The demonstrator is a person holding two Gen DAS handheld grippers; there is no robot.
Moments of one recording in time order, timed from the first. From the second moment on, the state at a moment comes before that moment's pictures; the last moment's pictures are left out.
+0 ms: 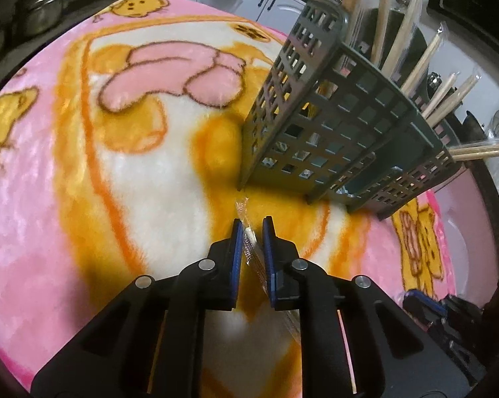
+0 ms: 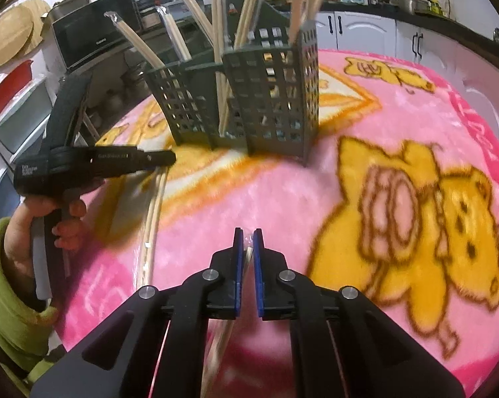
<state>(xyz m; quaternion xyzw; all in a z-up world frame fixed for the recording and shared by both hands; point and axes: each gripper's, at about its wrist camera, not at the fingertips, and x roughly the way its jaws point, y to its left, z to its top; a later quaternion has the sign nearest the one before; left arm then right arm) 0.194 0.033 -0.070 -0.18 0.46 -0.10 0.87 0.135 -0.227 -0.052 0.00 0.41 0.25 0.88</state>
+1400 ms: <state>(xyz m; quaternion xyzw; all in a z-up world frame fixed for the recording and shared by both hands) 0.127 0.001 0.110 -0.12 0.25 -0.21 0.94 0.110 -0.211 0.101 0.02 0.20 0.31 0.93</state>
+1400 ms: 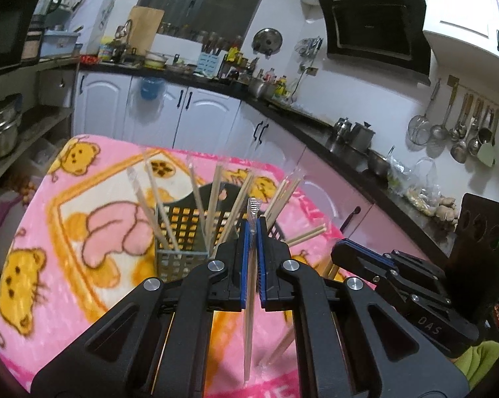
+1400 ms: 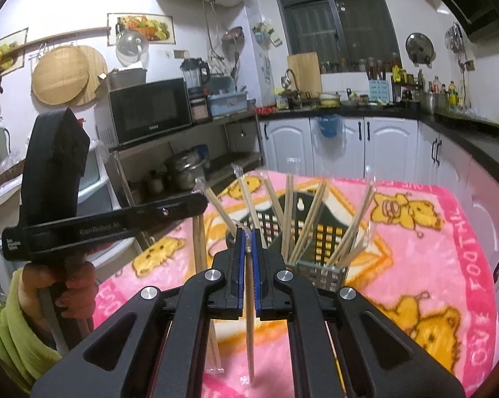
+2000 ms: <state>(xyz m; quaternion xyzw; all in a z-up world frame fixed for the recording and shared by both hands) 0.137 -0.005 0.155 -0.12 0.20 -0.22 0.95 0.121 -0.220 0.134 0.03 0.16 0.30 0.94</state>
